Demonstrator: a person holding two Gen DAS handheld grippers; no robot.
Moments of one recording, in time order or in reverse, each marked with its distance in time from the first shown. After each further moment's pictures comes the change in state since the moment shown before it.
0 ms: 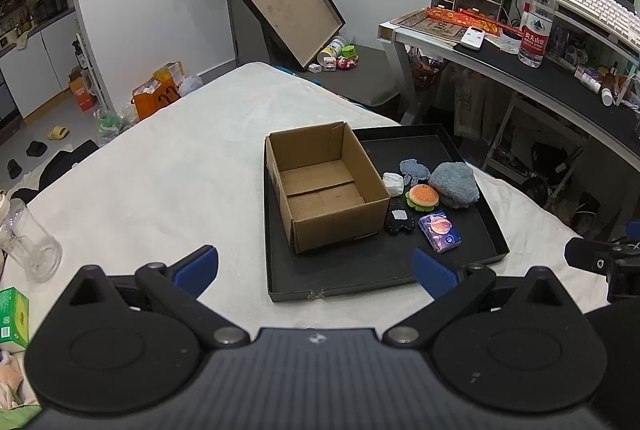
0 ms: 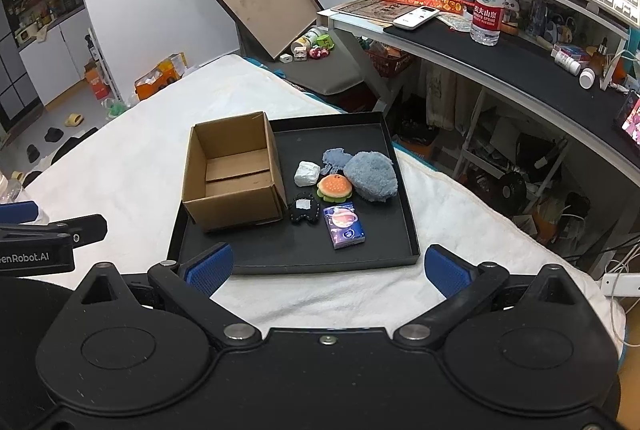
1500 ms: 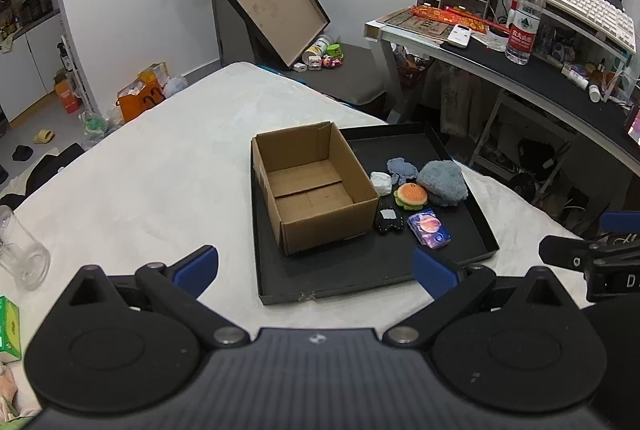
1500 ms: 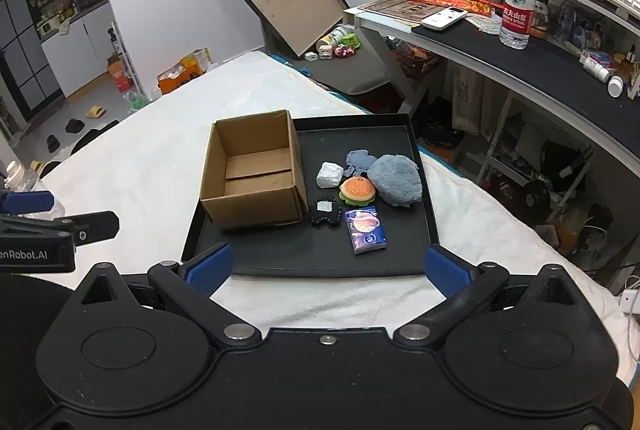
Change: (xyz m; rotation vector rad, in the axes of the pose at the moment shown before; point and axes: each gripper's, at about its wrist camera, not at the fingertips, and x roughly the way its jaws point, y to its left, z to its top) left arm 0.004 0.005 0.005 0.009 0.007 -0.048; right arm 0.012 -0.001 0.003 -0.038 0.003 0.078
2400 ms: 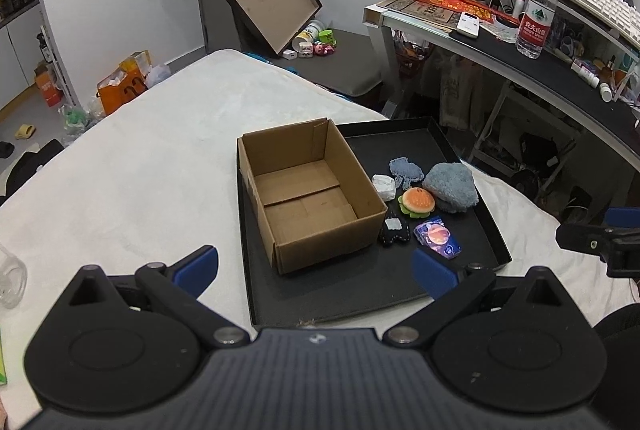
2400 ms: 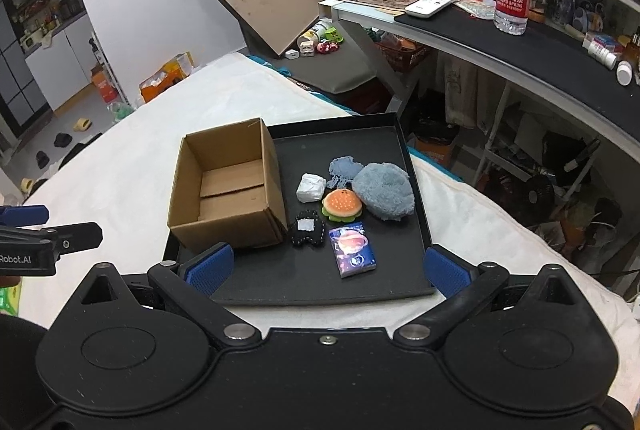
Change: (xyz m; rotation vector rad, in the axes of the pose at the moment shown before) left arm 0.065 0.013 0.034 0.009 0.048 -0.053; right arm 0.051 -0.031 0.027 0.062 0.013 -0.003
